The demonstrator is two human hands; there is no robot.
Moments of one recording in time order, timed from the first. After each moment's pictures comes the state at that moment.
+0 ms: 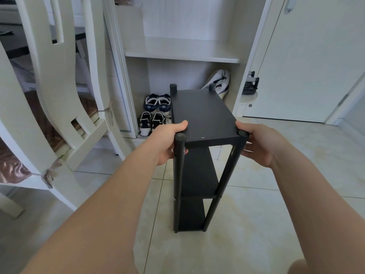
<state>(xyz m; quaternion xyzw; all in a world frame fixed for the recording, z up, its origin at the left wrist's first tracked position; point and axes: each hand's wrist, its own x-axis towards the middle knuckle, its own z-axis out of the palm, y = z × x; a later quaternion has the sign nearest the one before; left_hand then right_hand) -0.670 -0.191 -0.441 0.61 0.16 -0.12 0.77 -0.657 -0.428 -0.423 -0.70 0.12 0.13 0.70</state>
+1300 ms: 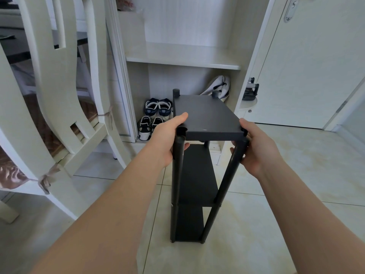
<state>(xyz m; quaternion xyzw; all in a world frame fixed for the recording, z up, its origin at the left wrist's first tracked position) -0.661 -0.197 -0.432 0.55 0.13 -0.04 0.82 -0.664 -0.405 -0.428 -0.60 0.14 0.02 0.79</state>
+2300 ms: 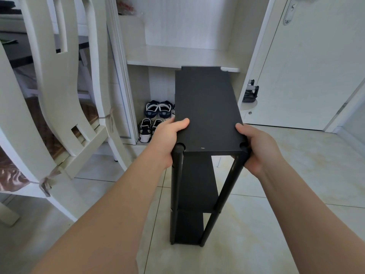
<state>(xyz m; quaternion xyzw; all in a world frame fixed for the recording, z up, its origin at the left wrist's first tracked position) -0.660 -0.195 -0.433 0.54 0.07 -0.04 0.84 -0.663 -0.405 -0.421 -0.57 0.09 0.05 0.82</state>
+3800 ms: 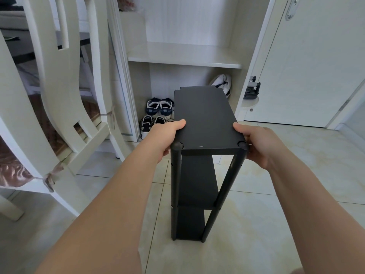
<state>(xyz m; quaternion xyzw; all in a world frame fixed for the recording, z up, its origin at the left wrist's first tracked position) -0.664 -0.184 -0.427 0.72 0.21 -0.04 0.66 -0.655 -0.417 -0.417 -0.72 0.11 0.08 0.68</state>
